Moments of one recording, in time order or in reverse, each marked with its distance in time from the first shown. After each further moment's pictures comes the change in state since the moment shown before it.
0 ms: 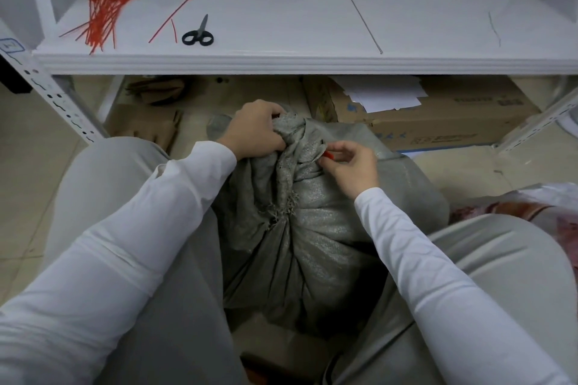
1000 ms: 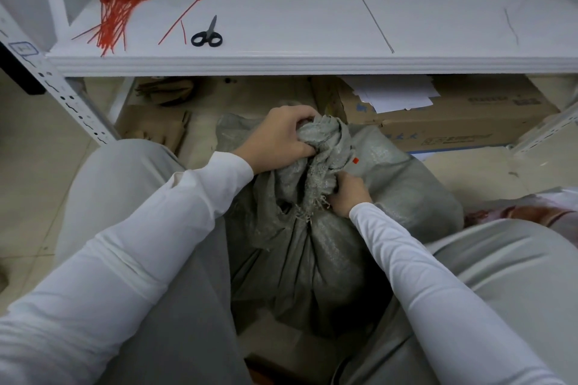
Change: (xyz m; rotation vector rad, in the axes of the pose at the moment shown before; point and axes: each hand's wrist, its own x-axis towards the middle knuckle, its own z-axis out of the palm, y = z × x) left_hand -0.006 0.010 0.013 -0.194 0.015 0.296; right_hand -0.001 0.036 0.019 -0.688 -0.264 0.109
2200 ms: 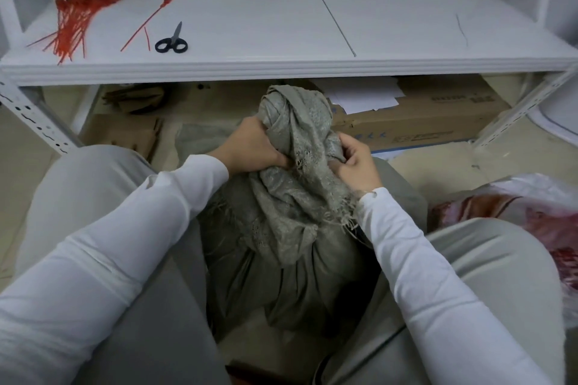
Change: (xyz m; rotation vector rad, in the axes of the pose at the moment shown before) left_hand 0.009 -0.006 0.018 -0.177 -0.083 -0.258; right_hand -0.038 -0.002 -0.076 0.823 0.163 -0.382
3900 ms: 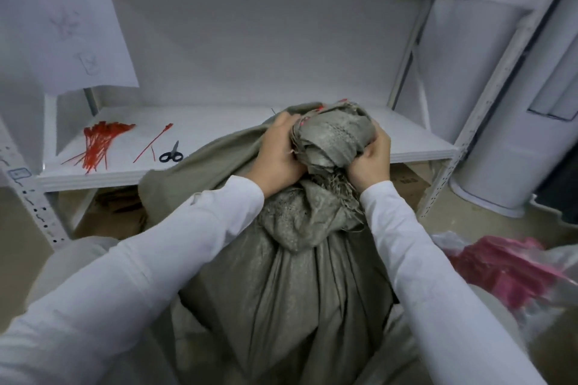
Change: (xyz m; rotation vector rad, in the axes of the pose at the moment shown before) left_hand -0.035 0.198 -0.019 0.002 0.457 0.602; right_hand -0.024 -0.189 -0.079 0.065 0.432 -0.653
